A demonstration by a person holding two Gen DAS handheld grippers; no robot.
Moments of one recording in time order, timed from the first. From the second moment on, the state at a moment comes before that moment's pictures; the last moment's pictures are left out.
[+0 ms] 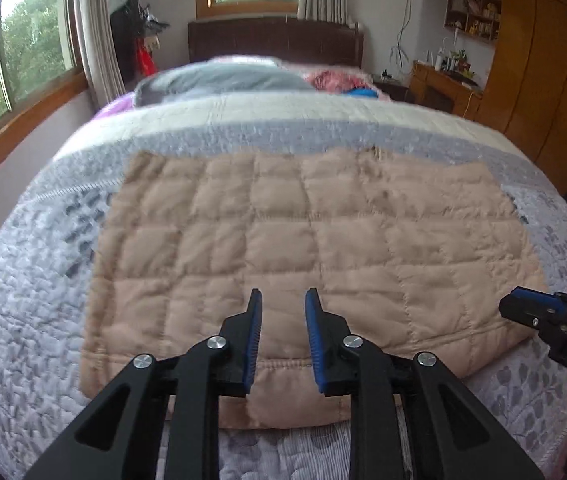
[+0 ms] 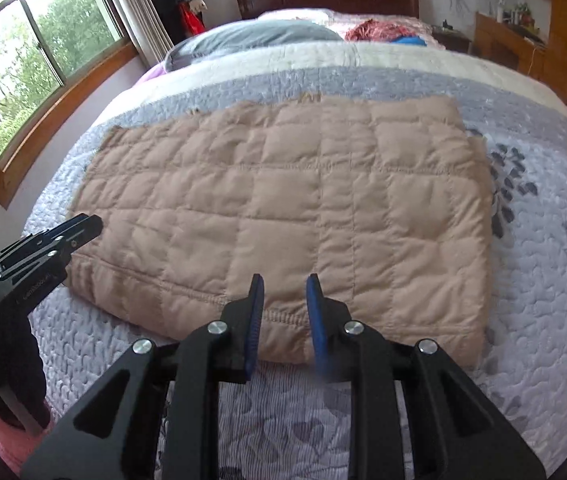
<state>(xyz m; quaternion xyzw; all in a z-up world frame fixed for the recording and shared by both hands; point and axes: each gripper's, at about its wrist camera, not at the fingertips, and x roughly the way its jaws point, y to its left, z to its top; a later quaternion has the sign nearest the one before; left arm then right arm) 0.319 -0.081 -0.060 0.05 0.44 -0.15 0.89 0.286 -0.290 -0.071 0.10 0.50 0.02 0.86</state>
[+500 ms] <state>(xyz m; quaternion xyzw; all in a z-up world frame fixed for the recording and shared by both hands) 0.321 -0.078 -0.108 0.05 0.45 -0.16 0.88 0.292 -0.278 -0.121 0.07 0.51 0.00 0.86</state>
